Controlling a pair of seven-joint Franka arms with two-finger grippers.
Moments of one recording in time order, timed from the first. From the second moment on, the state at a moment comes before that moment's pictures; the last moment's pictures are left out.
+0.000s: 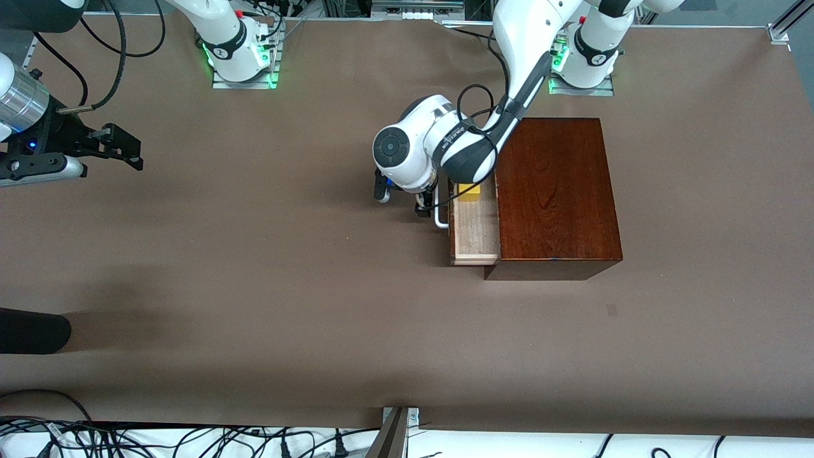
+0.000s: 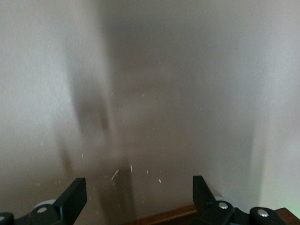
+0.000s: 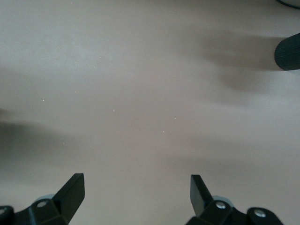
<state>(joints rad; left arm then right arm) -0.73 0.76 -0.07 -1.37 0.06 1.80 0.85 0.23 0.02 -0.16 -1.64 0.00 1.68 -0.09</state>
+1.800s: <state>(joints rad) -0.61 0.76 -0.06 -1.38 0.07 1.65 0.86 0.23 0.03 -0.17 -1.64 0.00 1.68 -0.11</state>
